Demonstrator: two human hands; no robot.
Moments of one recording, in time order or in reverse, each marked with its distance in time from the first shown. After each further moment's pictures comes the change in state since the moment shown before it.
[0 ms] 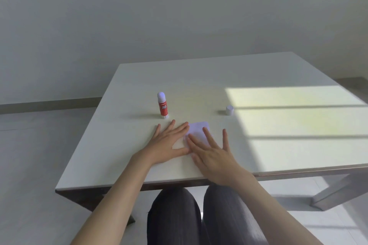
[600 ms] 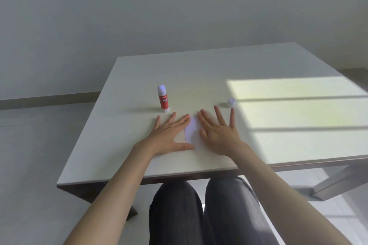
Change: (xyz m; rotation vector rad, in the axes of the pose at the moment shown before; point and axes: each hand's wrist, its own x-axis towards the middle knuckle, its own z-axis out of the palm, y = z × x) left_hand 0.006 -0.005 -0.003 0.054 -0.058 0.004; right_hand 0.034 0.017 -0.017 -0.060 -0.063 0.181
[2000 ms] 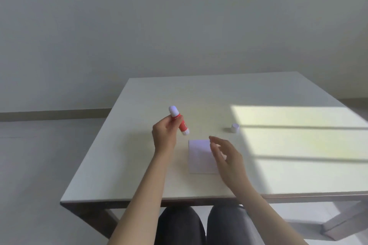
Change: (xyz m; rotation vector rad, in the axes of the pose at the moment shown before) left_hand 0.025 0.027 -0.032 -1.045 0.911 -0.337; right_hand -0.025 -0.008 0.000 1.017 0.468 0.127
